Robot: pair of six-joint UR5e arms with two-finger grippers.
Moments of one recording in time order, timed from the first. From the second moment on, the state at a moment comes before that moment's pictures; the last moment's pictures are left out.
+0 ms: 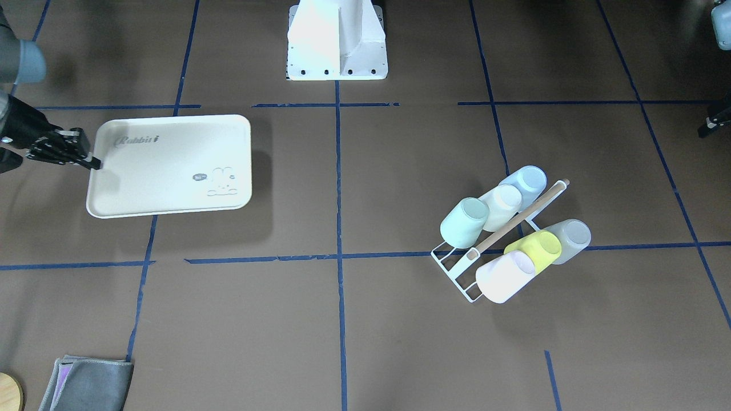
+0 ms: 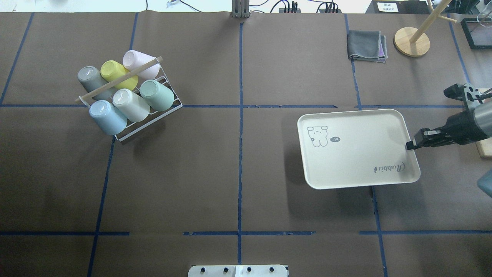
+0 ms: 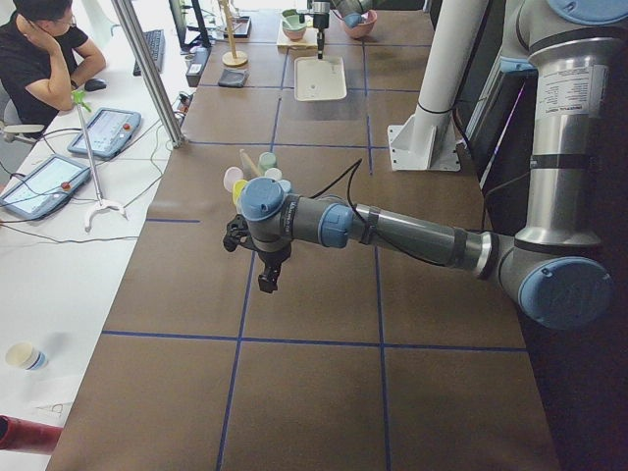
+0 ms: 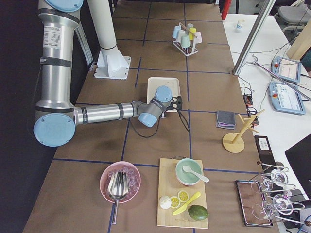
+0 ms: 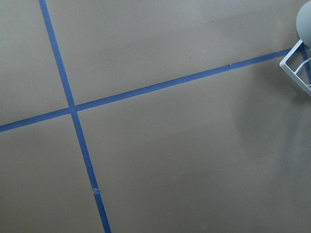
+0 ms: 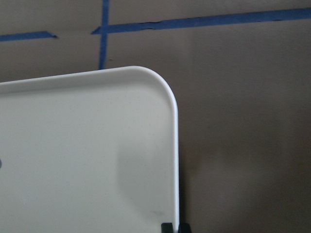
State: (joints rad) left arm -1.44 -1.54 -1.81 -1.53 -2.44 0.05; right arm 0.96 -1.62 1.72 -0.73 2.42 1.06
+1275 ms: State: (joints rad) left arm -1.44 -1.55 -1.81 -1.53 -2.44 0.05; right arm 0.55 -1.18 1.71 -1.08 2.03 1.42
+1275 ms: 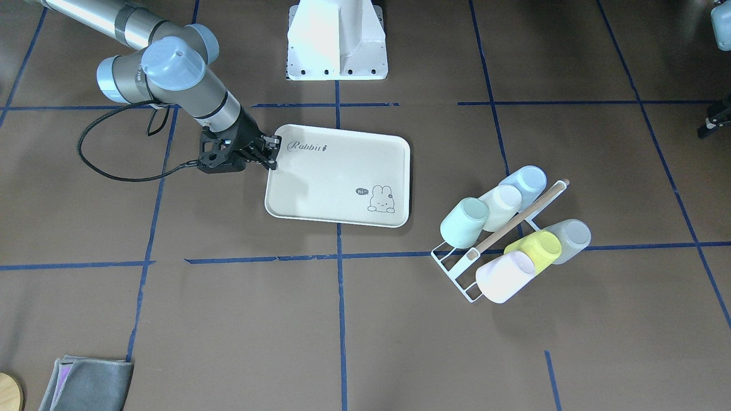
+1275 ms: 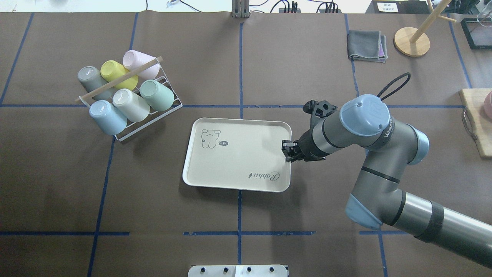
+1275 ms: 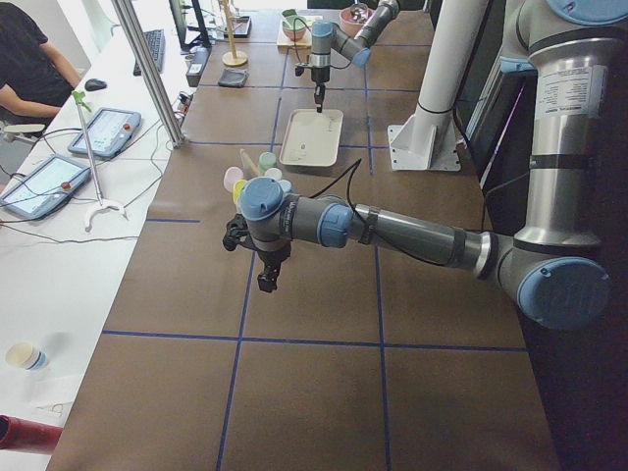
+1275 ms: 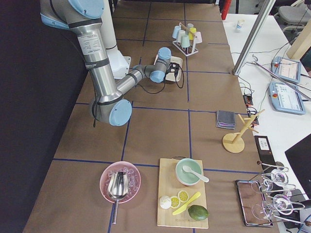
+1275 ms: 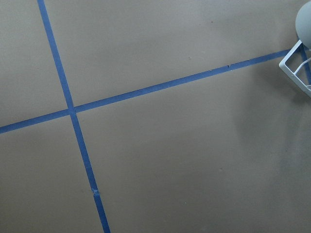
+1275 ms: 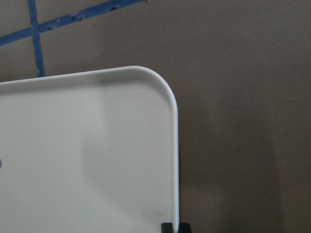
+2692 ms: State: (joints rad) left arm -1.43 -1.55 -1.81 -1.53 -2.44 0.05; right arm 0.55 -1.19 1.71 -1.12 2.01 1.41
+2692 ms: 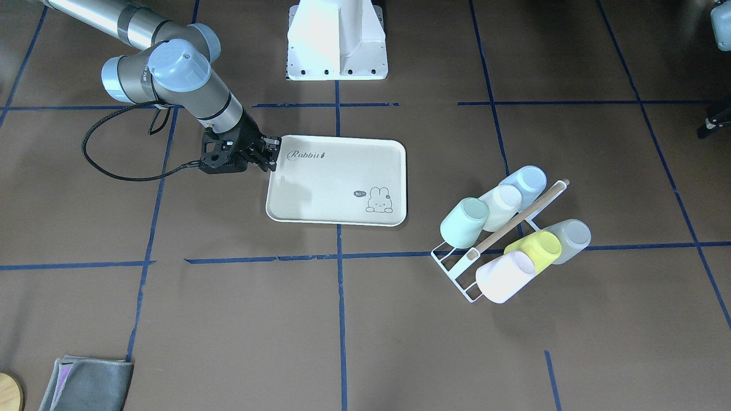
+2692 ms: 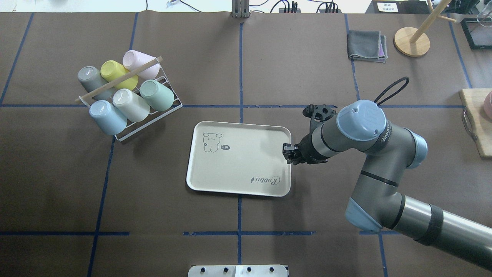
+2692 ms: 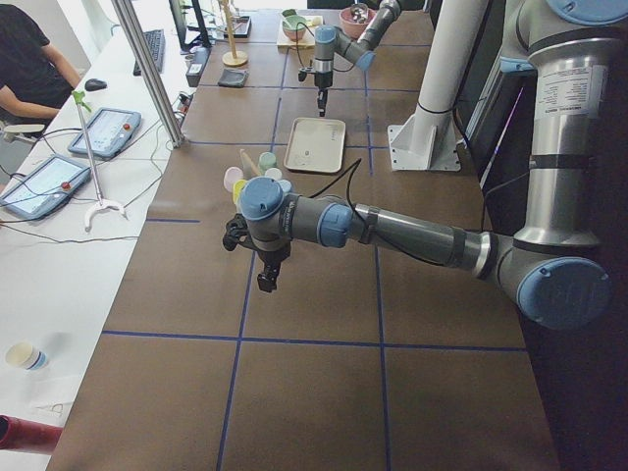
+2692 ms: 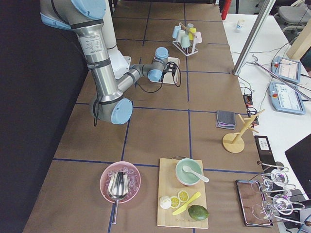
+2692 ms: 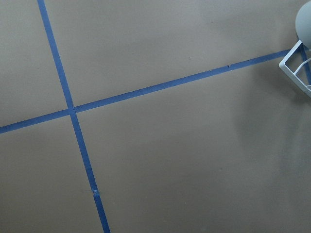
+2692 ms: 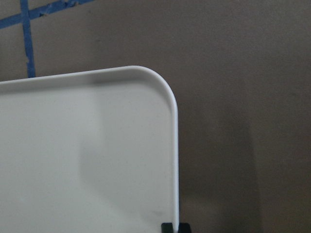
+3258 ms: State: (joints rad) left arm -1.41 -1.67 -1.83 -1.59 -2.38 0.04; right arm 0.60 -1.24 1.84 -1.20 2.01 1.41
